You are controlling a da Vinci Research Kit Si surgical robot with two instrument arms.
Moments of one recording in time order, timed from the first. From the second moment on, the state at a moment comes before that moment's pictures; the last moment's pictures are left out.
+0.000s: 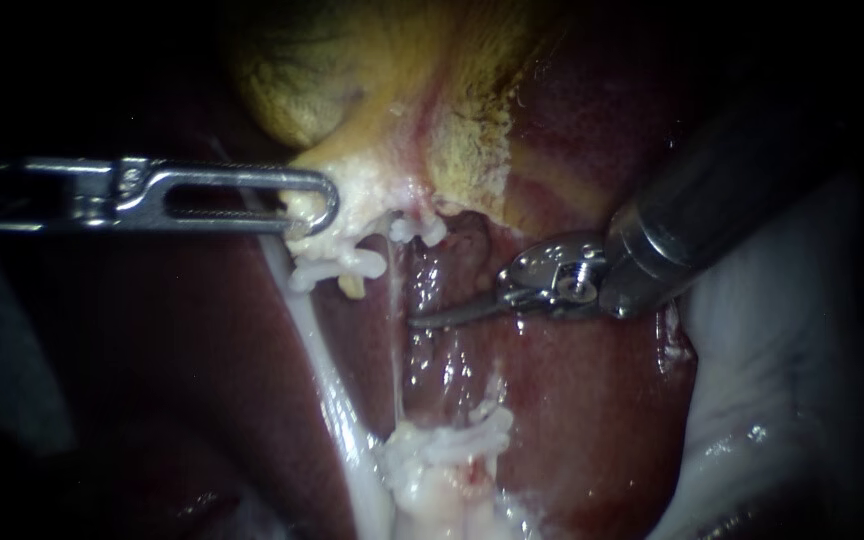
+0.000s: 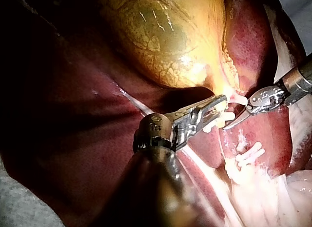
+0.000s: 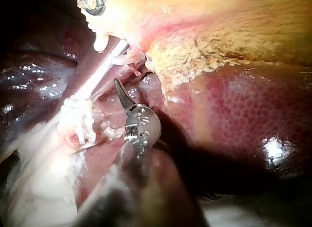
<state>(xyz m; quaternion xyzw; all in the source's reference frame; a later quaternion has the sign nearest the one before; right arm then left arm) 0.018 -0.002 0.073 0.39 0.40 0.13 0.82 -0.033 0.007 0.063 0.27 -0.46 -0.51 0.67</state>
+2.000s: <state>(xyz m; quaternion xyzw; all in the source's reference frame) 0.008 0.002 0.066 0.12 0.48 0.06 0.87 -0.036 0.009 0.070 0.26 -0.46 -0.51 0.68</state>
